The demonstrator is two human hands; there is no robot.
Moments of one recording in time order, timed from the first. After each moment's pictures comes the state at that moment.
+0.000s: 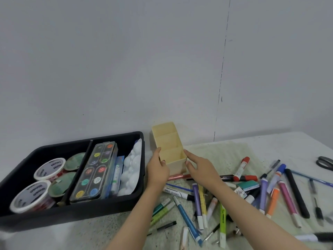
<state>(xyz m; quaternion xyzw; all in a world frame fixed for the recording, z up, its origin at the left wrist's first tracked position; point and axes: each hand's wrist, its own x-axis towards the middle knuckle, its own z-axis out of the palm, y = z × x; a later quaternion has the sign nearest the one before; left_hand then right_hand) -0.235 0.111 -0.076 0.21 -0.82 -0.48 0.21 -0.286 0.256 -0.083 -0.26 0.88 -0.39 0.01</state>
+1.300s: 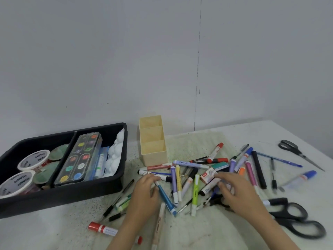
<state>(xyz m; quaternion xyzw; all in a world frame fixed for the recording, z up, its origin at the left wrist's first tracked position) -0.126 0.157 -0.110 0.10 -0.92 -0.36 0.14 -0.187 0.417 -0.090 -0.21 0.92 -0.33 -0.09</state>
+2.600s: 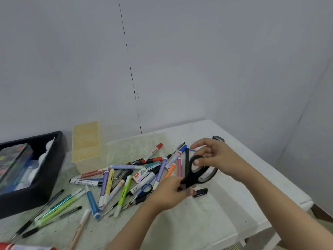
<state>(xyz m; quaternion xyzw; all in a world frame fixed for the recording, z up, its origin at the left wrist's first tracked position) -0.181 0.398 -0.080 -0.13 -0.87 -0.46 -0.12 -0.216 0.580 0.002 -0.20 0.78 -0.59 0.11</state>
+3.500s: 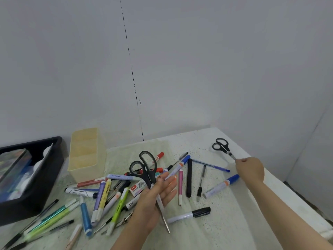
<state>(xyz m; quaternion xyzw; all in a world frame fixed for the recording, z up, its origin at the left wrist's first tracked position) -0.195 0.386 -0.083 0.12 -0.42 -0.90 -0.04 -0.321 0.639 -0.080 0.25 0.87 -0.41 -0.10</state>
